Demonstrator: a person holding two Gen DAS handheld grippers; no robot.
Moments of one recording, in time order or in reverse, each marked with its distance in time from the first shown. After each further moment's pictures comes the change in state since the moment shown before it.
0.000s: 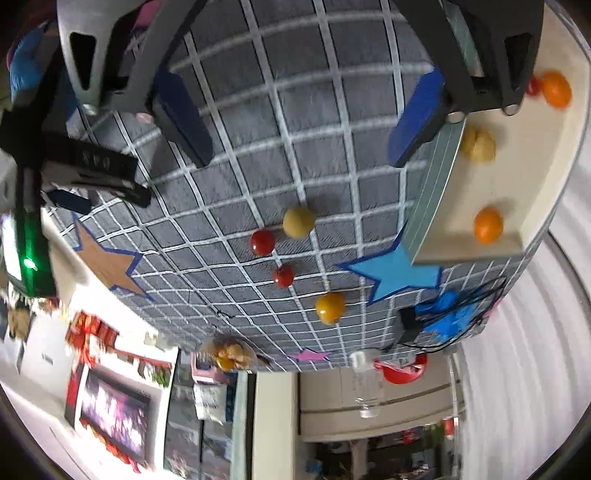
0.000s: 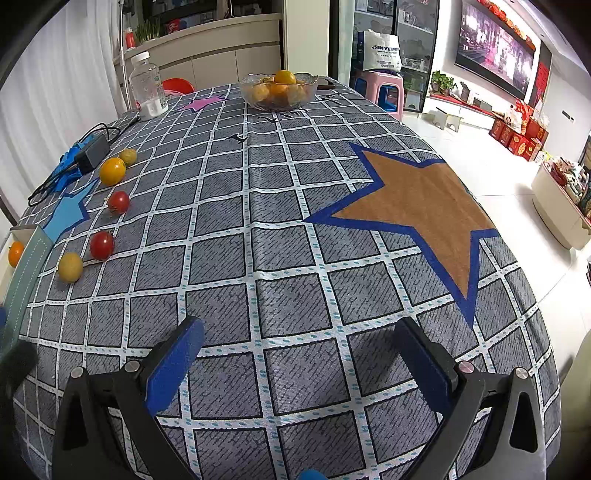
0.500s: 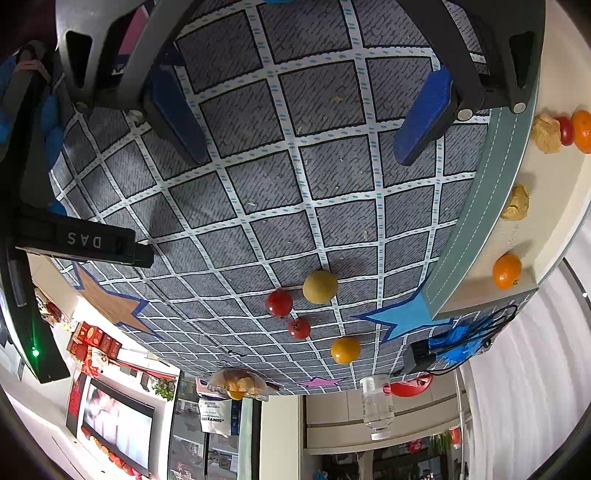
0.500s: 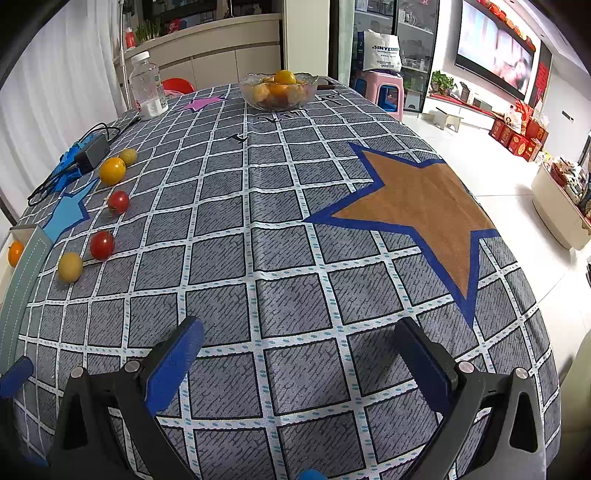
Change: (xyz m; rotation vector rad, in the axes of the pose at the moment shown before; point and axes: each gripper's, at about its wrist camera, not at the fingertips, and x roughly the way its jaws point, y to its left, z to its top) left arm 0.012 -0.017 -0.051 -0.003 0.020 -0.013; right arm 0.000 0.000 0.000 0.000 0.000 0.000
